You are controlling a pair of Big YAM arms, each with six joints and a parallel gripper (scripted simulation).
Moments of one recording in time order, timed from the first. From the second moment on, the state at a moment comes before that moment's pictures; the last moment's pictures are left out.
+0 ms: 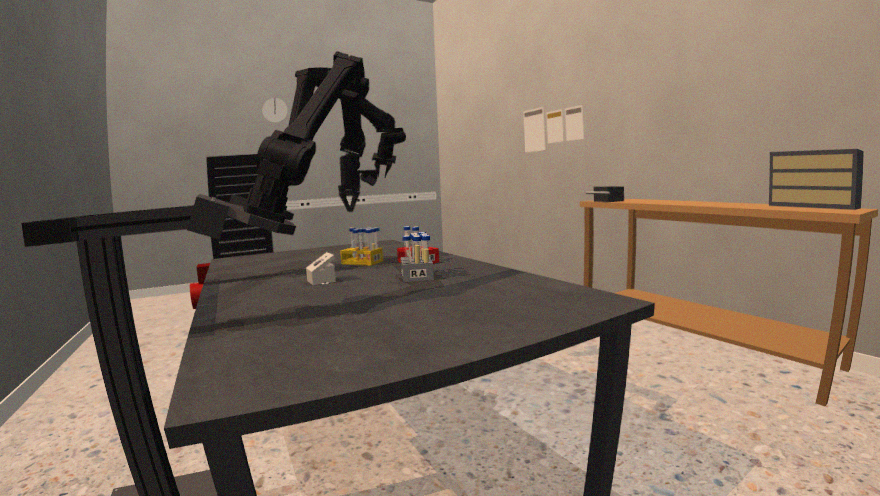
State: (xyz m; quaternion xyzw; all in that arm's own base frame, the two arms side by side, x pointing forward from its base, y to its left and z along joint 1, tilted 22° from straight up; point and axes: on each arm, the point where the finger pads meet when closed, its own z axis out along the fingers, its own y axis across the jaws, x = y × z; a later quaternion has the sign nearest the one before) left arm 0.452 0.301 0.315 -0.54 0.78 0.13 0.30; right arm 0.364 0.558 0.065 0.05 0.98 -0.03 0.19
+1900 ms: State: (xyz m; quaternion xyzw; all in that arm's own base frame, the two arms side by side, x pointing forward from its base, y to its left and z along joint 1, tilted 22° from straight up) left arm 0.452 0.301 0.315 -0.54 0.78 0.13 0.30; right arm 0.382 0.556 0.012 0.05 0.98 -0.03 0.19
